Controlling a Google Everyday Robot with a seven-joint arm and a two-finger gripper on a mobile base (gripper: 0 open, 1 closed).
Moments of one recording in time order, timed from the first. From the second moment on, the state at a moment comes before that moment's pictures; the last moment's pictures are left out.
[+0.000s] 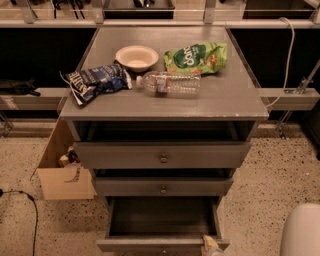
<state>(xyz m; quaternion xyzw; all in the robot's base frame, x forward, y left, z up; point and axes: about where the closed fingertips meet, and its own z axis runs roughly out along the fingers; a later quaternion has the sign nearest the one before) 0.403 -0.211 0.161 -0.57 0.76 -0.13 0.29</state>
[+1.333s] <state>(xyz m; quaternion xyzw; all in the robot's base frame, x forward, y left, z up) 0.403 -0.211 0.161 -0.57 0.76 -0.13 0.29</state>
